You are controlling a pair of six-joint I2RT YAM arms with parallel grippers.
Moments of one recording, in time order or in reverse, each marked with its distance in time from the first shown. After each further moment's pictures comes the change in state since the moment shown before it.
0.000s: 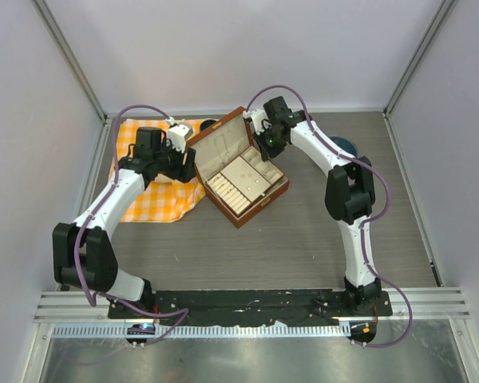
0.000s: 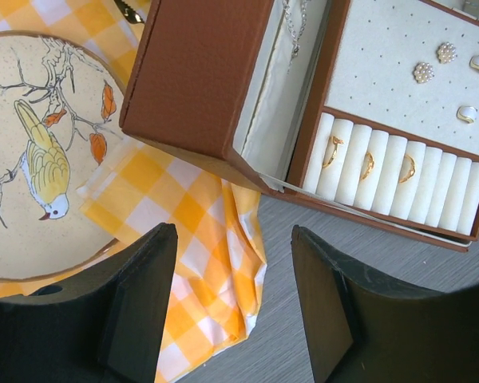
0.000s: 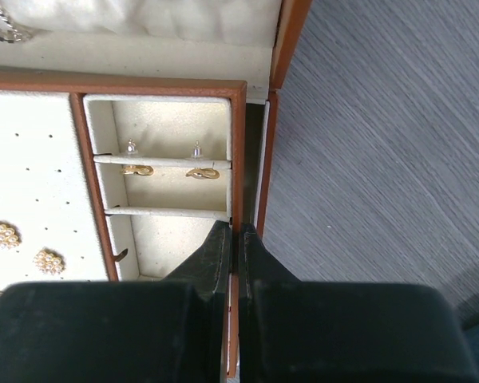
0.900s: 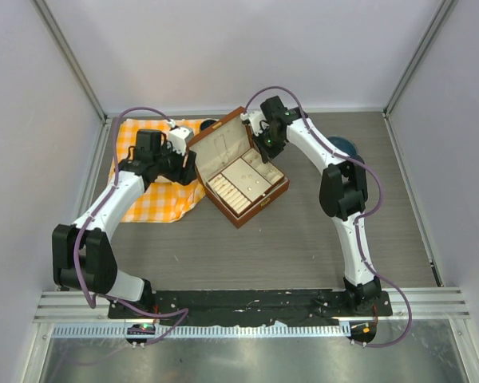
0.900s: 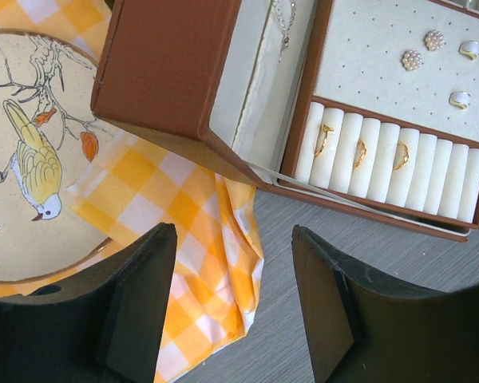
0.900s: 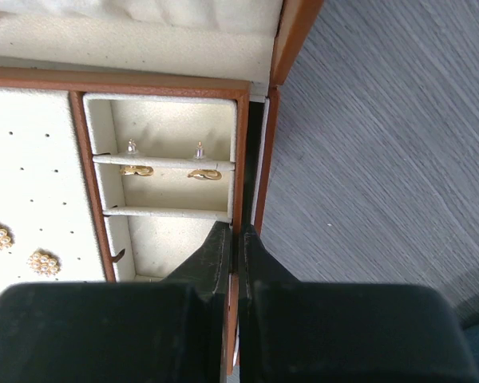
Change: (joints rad) left arm 0.000 -0.011 -0.025 0.006 0.022 0.019; right arm 0.000 0.095 0.132 -0.123 0.018 -0.027
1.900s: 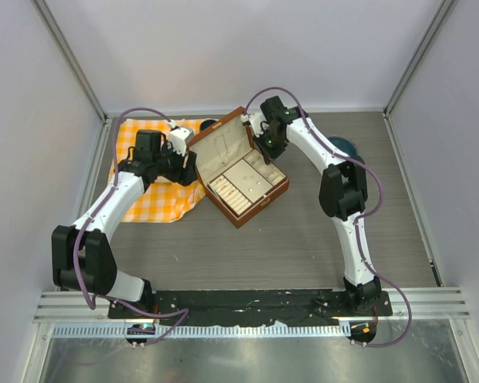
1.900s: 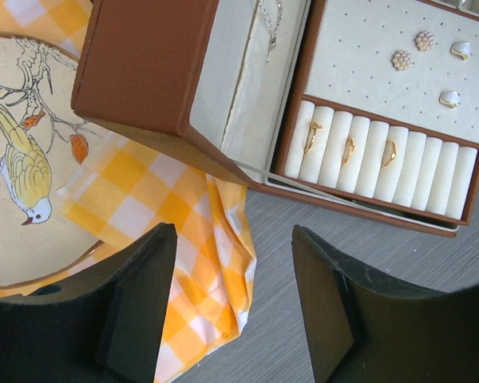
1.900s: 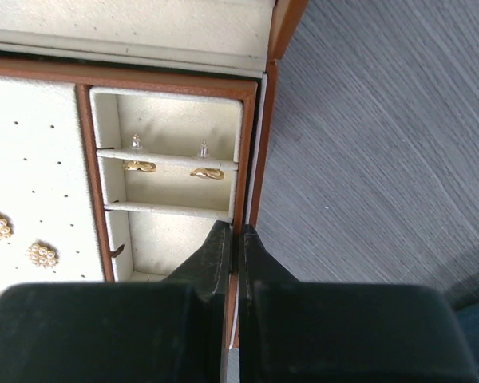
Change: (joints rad) left arm 0.000 -0.010 -0.006 0.000 0.026 -0.001; right arm 0.000 0.000 0.016 -0.047 0.026 -0.019
